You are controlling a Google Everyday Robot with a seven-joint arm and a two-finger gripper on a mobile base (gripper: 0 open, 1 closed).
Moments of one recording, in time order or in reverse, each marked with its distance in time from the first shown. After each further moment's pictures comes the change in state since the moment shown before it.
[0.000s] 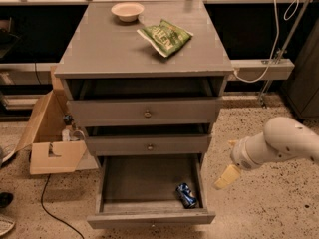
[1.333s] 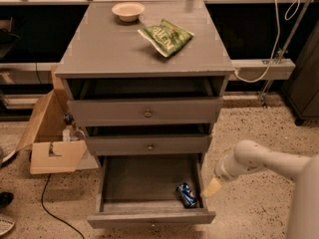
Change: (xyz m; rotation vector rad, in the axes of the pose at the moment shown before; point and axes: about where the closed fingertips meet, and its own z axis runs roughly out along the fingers) arm 0.083 -0.038 0.172 -0.047 0.078 0.052
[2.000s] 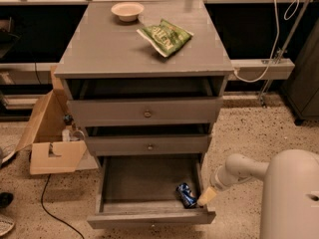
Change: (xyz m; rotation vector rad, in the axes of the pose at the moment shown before) arm 0.039 -0.016 0.095 0.009 0.040 0.039
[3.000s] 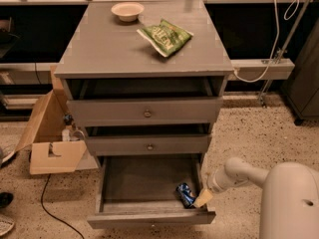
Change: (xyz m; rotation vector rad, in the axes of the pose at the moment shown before) arm 0.004 0.003 0.044 -0.080 -0.085 -0.008
